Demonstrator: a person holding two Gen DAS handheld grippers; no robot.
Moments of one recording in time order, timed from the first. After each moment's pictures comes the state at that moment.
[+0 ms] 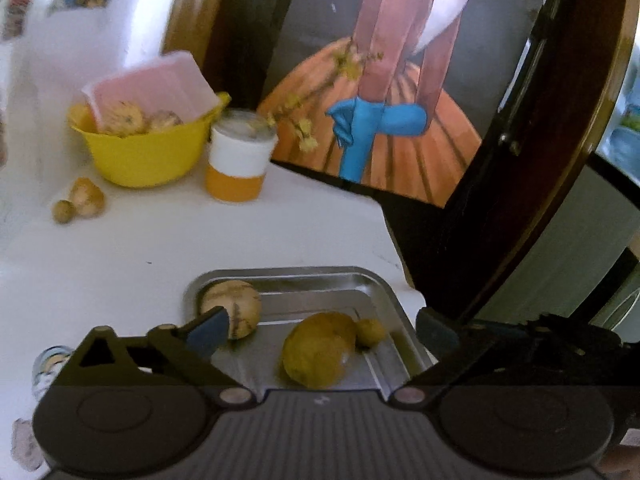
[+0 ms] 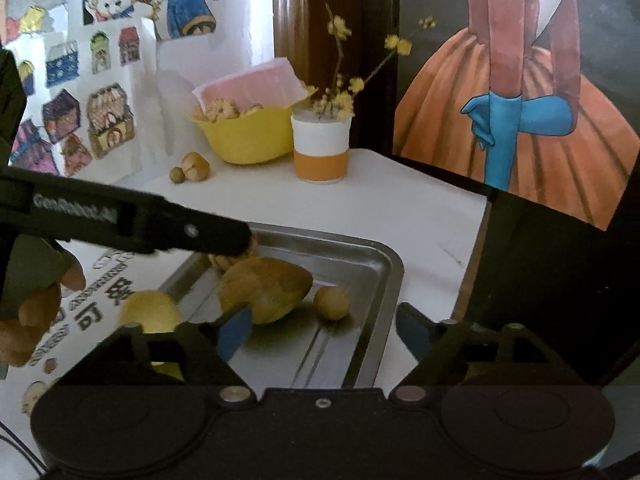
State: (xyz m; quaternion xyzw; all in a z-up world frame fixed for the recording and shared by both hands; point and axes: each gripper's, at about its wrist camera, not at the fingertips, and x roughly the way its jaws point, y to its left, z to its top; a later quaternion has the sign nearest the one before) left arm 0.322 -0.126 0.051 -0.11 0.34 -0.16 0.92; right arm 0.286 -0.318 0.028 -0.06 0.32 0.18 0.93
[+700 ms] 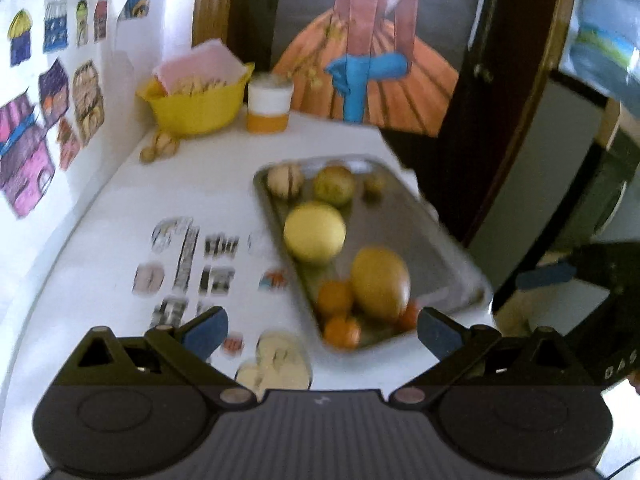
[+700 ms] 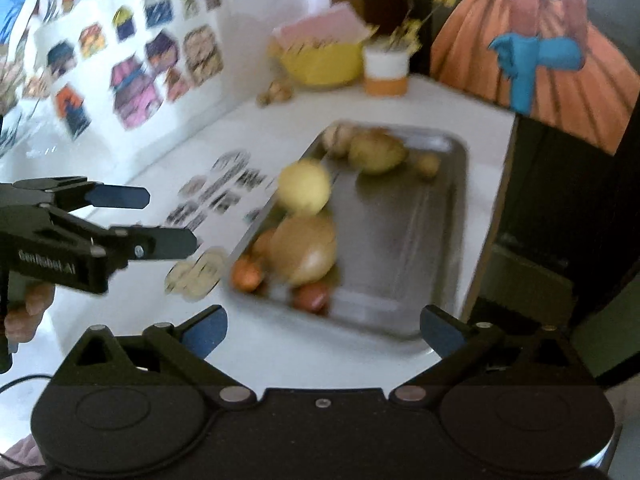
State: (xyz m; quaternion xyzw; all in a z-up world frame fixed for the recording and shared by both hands) left arm 0.151 -0.070 0.057 -0.01 0.39 -0.16 0.91; right arm 0.138 -0.273 0.048 -0.04 0.45 0.21 0.87
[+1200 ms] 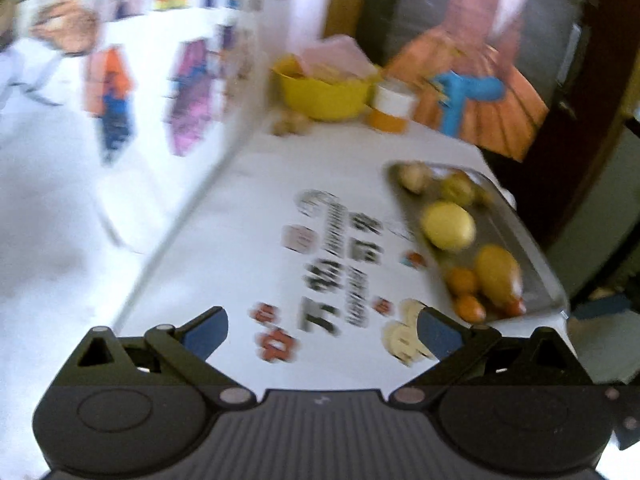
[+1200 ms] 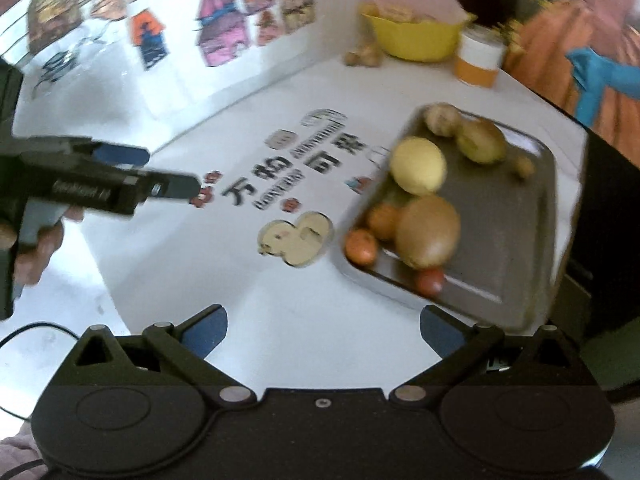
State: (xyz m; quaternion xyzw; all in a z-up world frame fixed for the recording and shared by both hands) left arm 0.128 0.043 0.064 -0.07 0.39 -0.04 0.92; right arm 0.120 -0.186 0.066 -0.13 0.46 0.27 0.84
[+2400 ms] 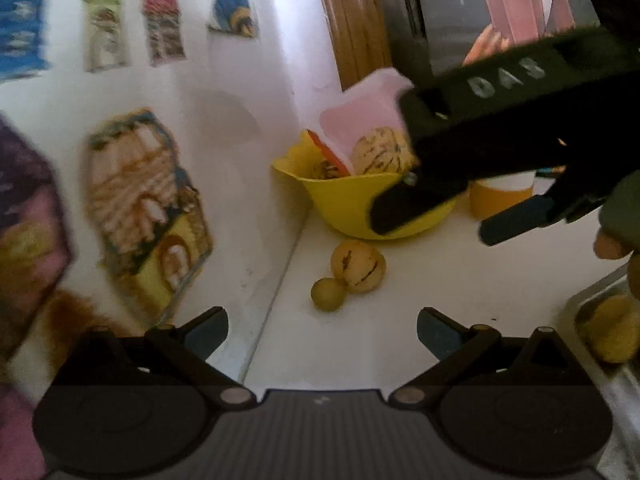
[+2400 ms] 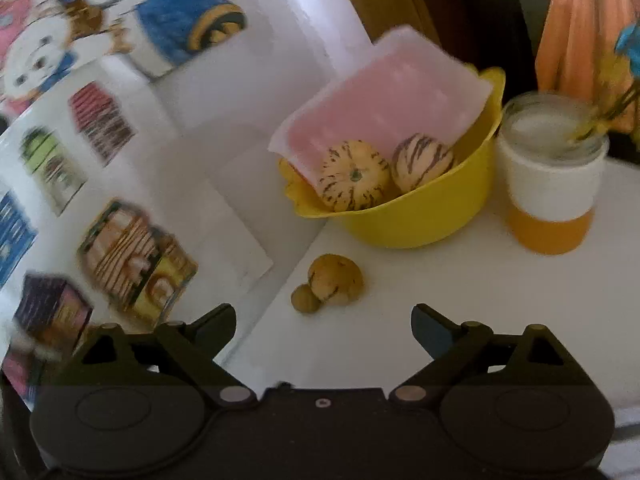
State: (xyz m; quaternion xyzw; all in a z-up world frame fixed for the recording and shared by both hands) left arm 0.418 0.012 0.003 0.10 0.29 0.03 0.95; right arm 0.506 -0.109 0.019 0.16 0.40 0.27 0.86
